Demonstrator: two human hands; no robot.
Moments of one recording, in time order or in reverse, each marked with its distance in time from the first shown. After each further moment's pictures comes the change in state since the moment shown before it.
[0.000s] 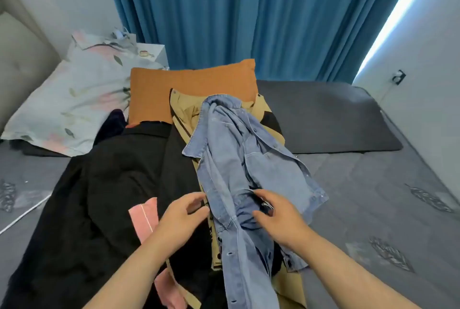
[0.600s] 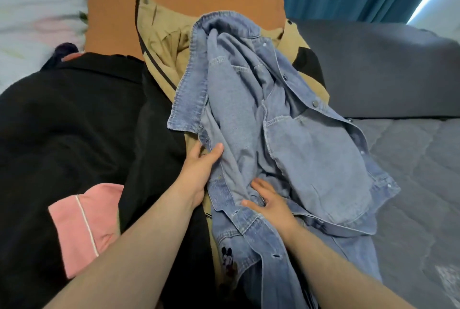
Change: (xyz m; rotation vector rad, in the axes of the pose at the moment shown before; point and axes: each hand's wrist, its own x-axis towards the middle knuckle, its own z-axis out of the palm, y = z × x) left_hand 0.238 -0.149 0.099 -0.727 0.095 -0.146; right_hand 0.174 0.176 0.164 0.245 -0.139 0.154
